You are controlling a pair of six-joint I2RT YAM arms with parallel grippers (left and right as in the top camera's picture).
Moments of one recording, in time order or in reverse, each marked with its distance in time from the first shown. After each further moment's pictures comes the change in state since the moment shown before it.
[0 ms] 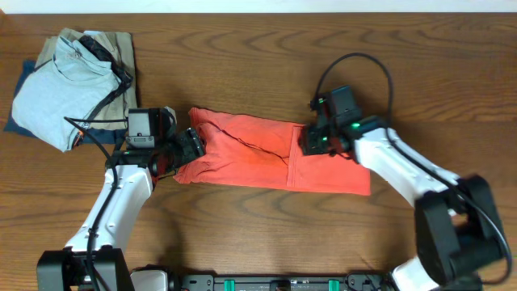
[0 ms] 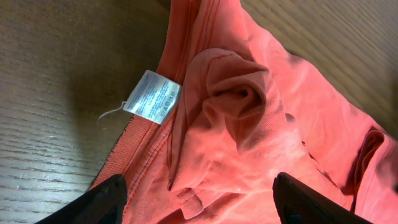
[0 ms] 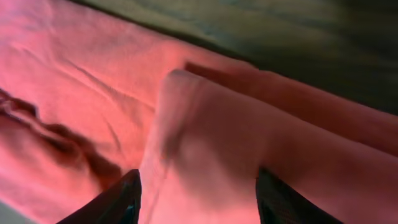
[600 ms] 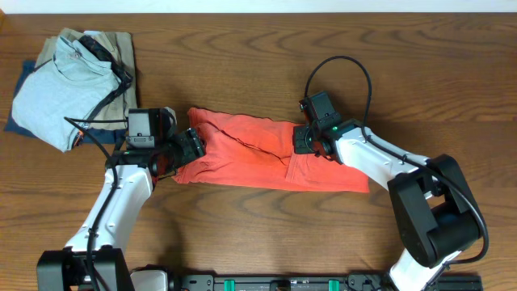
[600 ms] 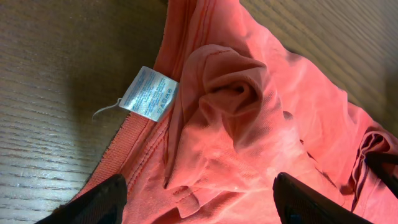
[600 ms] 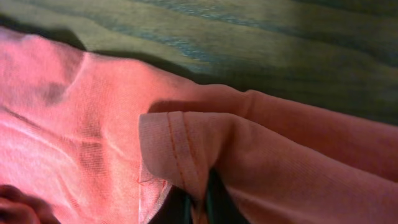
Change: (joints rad) left arm 0.000 0.000 0.000 -0.005 0.000 0.000; right arm 0.056 0.090 0.012 0.089 0.132 0.115
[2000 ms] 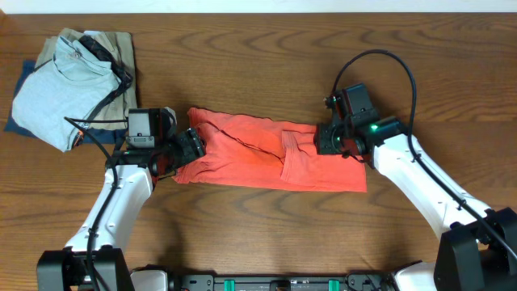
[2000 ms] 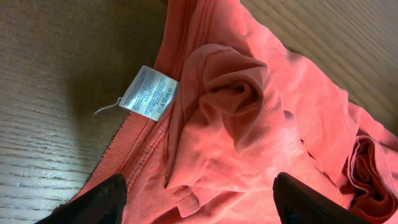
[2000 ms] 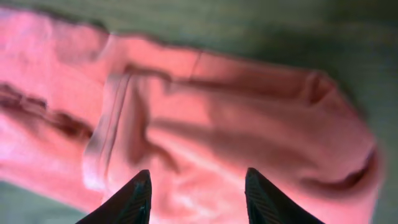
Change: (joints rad) left arm 0.000 0.000 0.000 -0.002 0.000 0.000; right arm -0.099 -0.277 -0.001 -0.308 -0.084 -0.092
